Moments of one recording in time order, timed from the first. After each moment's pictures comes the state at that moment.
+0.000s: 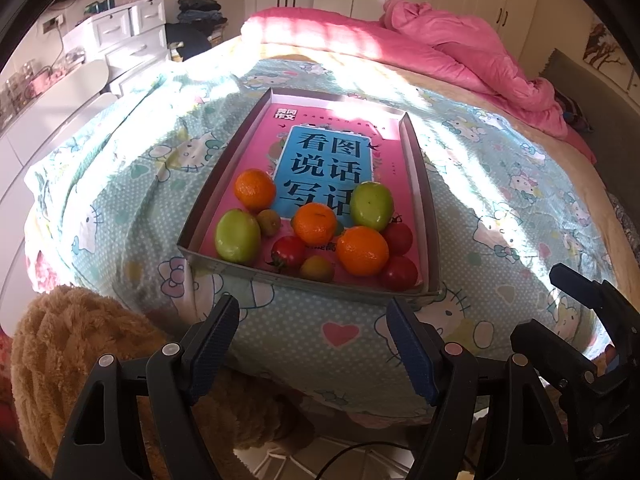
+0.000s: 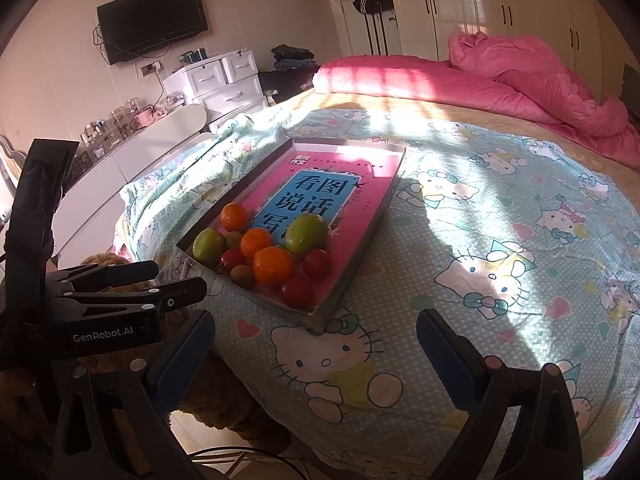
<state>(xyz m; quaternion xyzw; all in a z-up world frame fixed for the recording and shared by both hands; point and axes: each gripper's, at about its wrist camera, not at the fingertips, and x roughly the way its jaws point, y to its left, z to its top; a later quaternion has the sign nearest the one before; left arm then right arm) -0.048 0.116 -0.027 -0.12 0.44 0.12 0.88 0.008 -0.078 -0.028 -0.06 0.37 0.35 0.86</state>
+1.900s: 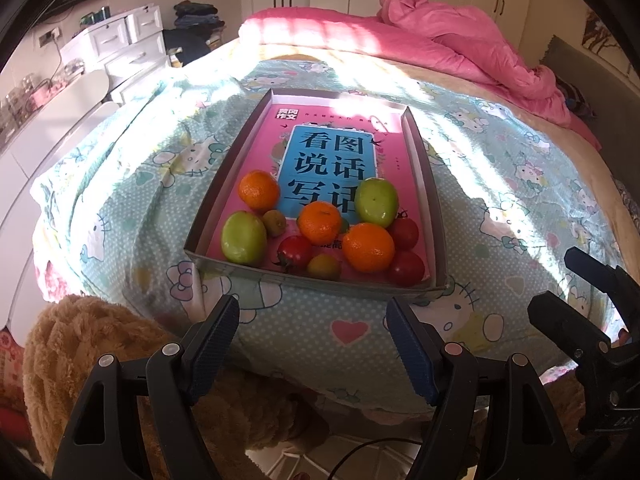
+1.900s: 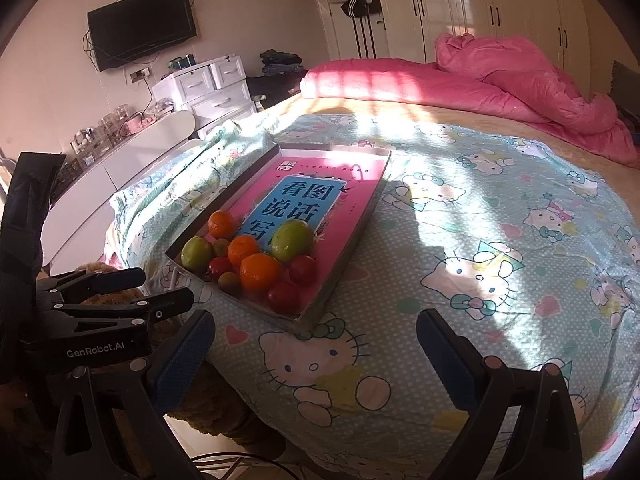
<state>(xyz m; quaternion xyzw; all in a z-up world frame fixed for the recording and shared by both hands) -0.047 0.114 -0.027 -0.09 0.45 0.13 0.88 0.013 -0.084 -0.024 -0.06 0.37 0.33 0.87</state>
